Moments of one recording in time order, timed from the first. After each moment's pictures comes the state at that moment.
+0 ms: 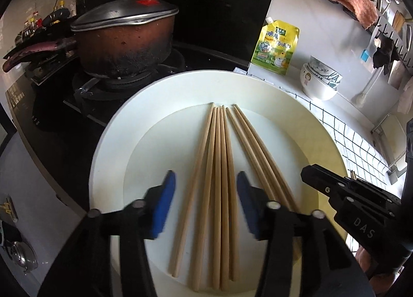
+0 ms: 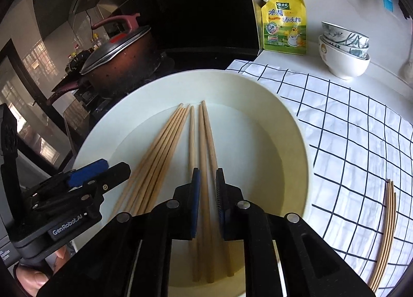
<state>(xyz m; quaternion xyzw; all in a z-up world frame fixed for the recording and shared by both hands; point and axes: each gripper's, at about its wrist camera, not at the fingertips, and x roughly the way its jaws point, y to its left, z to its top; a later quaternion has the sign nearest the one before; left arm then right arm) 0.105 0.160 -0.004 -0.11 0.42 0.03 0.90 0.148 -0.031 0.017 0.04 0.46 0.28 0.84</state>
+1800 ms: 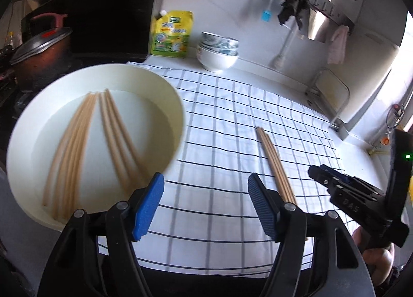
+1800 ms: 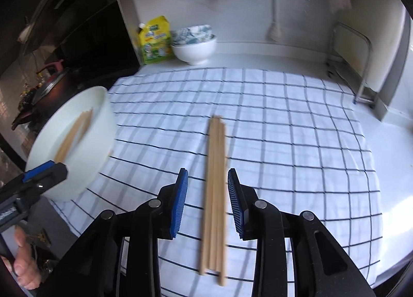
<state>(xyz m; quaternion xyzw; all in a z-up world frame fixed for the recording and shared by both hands) 0.040 -0.017 0.010 -0.07 0.41 -0.12 0.90 0.057 -0.274 0.003 0.07 0.44 0.09 0.89</state>
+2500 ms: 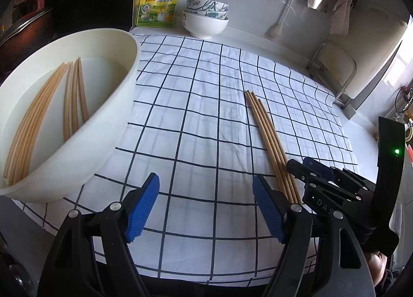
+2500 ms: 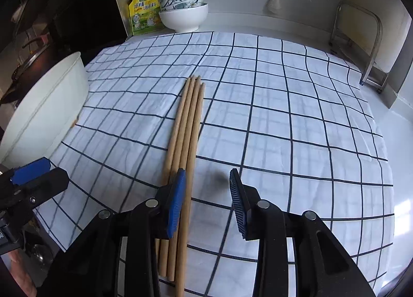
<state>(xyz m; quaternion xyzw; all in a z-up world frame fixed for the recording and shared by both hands) 0.047 -0.072 -0.043 -0.06 0.45 -0.11 0.88 0.072 -0.287 -0.058 0.03 0.47 0.09 0.87</state>
